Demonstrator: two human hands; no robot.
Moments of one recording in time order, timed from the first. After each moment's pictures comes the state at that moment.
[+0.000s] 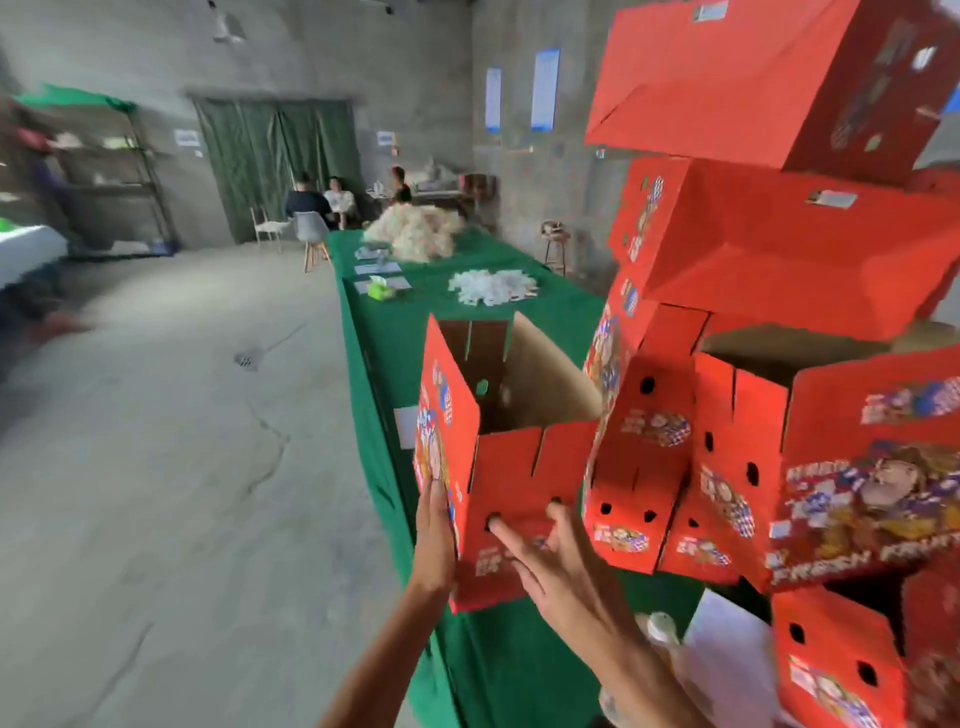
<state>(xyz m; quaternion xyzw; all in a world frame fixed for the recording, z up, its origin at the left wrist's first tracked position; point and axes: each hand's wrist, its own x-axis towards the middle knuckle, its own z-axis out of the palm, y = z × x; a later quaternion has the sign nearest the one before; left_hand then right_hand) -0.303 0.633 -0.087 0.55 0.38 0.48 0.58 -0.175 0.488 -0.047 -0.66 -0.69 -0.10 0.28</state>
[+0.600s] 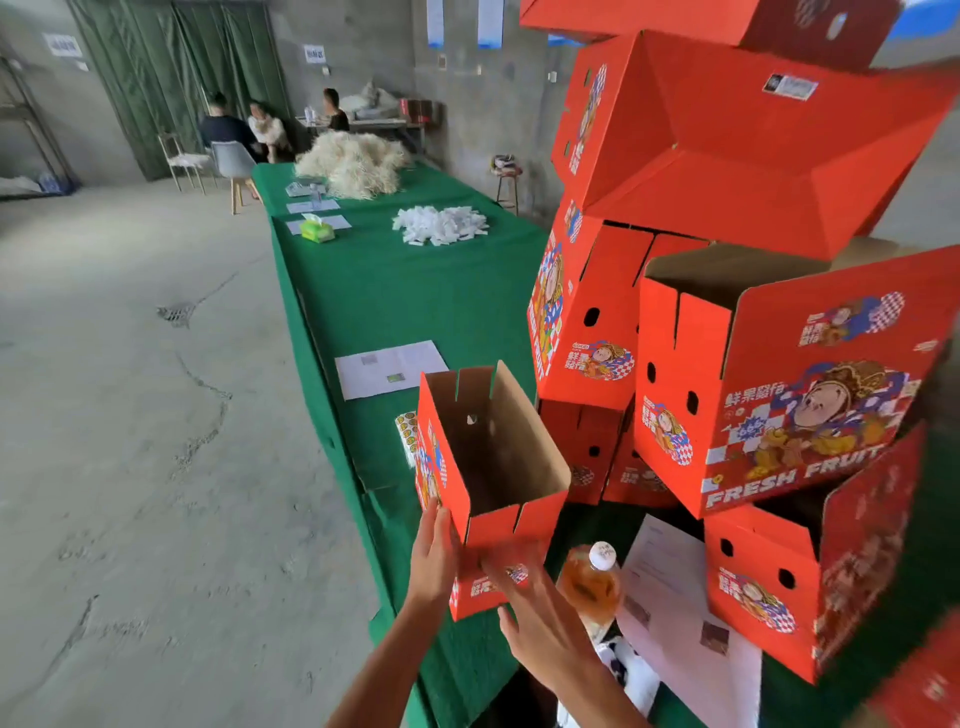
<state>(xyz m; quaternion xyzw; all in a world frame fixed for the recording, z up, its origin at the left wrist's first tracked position) -0.256 0.575 -0.188 0.51 0.43 0.40 0.63 -0.154 0.443 -0.188 -0.79 -0.59 0.12 0.12</state>
